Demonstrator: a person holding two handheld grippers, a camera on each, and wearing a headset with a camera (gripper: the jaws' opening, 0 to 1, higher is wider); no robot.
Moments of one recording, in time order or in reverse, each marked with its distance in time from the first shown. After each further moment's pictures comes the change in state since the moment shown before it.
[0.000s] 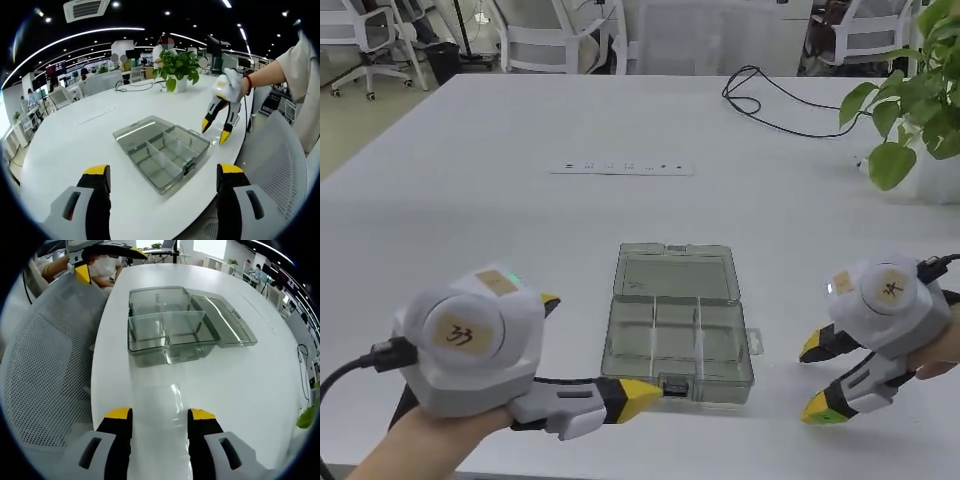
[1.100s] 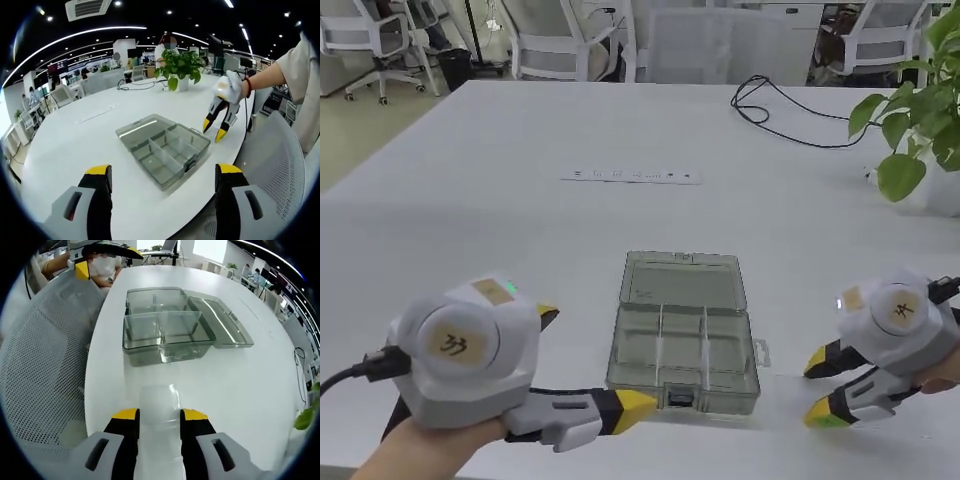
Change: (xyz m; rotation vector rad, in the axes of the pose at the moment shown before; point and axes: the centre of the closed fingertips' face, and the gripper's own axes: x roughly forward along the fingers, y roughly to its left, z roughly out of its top) left arm -0.009 0.004 -0.002 -0.011 0.011 0.014; right arm 0.001 -0.007 -0.001 -0.025 -0.029 -0.045
